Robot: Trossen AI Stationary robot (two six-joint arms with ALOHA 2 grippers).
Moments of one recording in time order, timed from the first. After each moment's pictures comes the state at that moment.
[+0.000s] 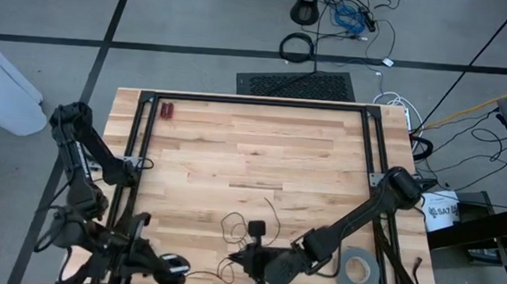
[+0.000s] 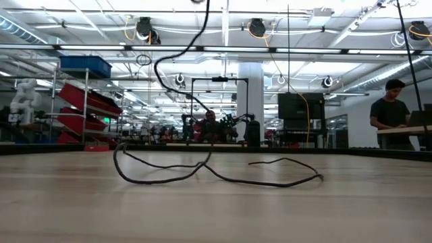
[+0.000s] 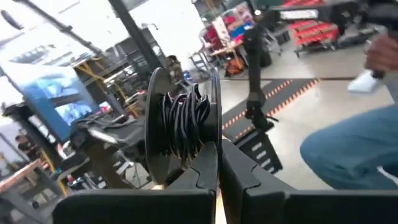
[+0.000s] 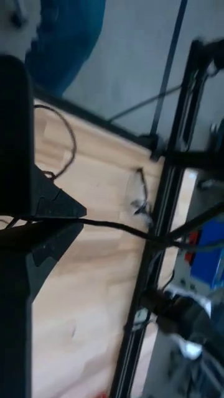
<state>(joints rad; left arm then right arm) -1.13 1.25 0.99 0.37 -0.76 0.59 0.61 1.95 1.54 -0.09 0.54 0.10</state>
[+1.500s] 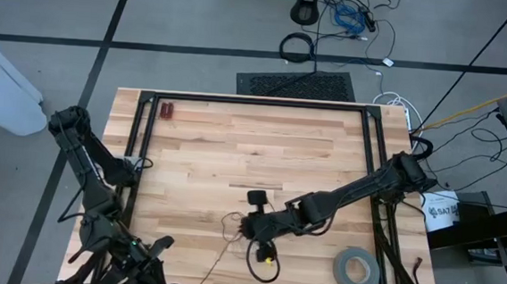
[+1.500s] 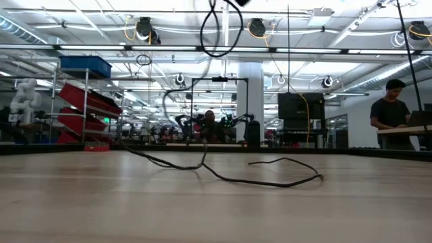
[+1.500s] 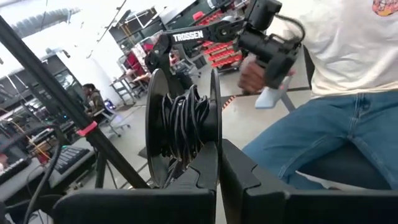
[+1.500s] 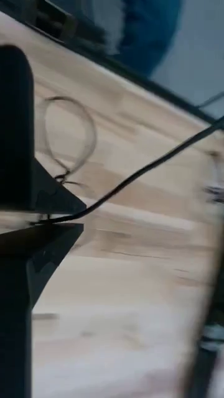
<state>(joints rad) -0.99 1.30 0.99 0.32 -0.24 0.53 0.41 1.84 1.55 -0.46 0.23 0.09</state>
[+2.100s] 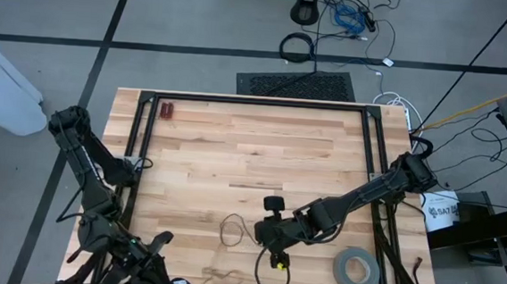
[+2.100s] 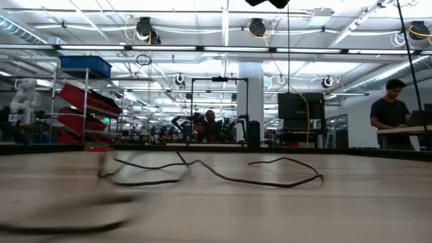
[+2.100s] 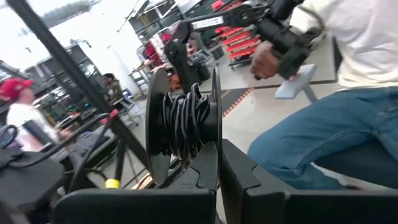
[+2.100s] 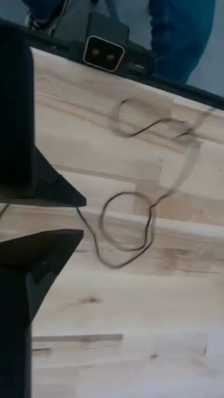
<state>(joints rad) -0.99 1.30 0.99 0.32 -0.34 0.53 0.48 1.80 1.55 -0.68 0.23 0.27</state>
